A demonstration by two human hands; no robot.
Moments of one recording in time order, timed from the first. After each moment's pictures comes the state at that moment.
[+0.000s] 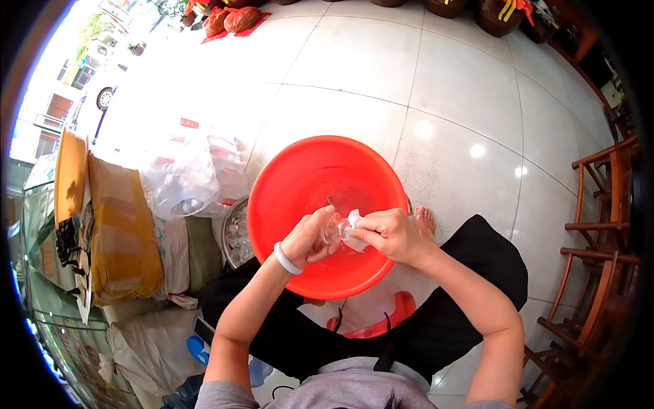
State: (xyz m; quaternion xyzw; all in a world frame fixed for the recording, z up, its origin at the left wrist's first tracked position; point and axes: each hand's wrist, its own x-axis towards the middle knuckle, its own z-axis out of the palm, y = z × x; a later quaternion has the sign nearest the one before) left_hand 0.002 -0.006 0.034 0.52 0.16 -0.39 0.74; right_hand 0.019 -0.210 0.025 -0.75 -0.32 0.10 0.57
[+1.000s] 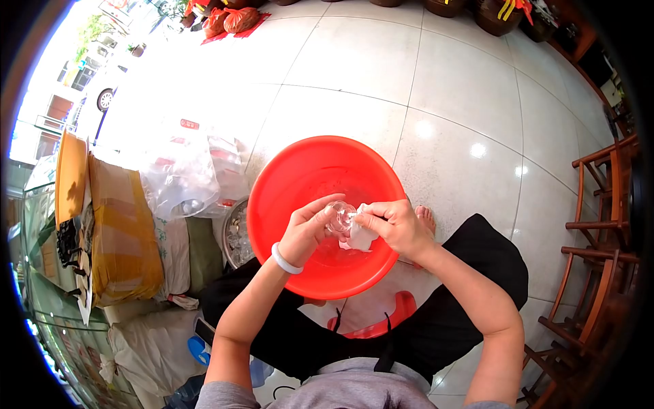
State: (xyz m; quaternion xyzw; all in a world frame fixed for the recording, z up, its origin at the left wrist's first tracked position) left_hand 0.001 -0.011 0.032 0.46 0.09 -0.26 0.85; right_hand 0.021 -0.213 0.041 -0.71 -0.13 0.21 0.66
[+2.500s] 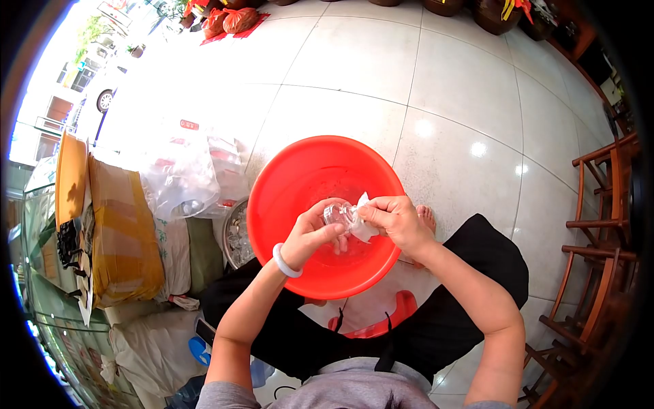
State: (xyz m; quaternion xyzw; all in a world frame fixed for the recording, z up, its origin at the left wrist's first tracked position) left_hand -0.006 -0.019 0.038 0.63 0.03 -0.23 0.75; right_hand 0.023 -0.210 0.030 -0.59 -0.03 0.28 0.76
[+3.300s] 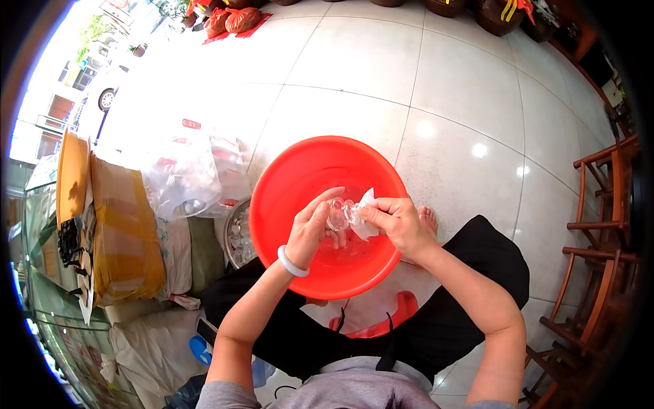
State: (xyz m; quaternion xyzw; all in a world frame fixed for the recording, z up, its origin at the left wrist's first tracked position) left_hand -0.004 -0.021 0.043 0.59 0.07 -0.20 0.78; right_hand 0.021 -0.208 0.028 -0.63 -0.07 0.24 0.74
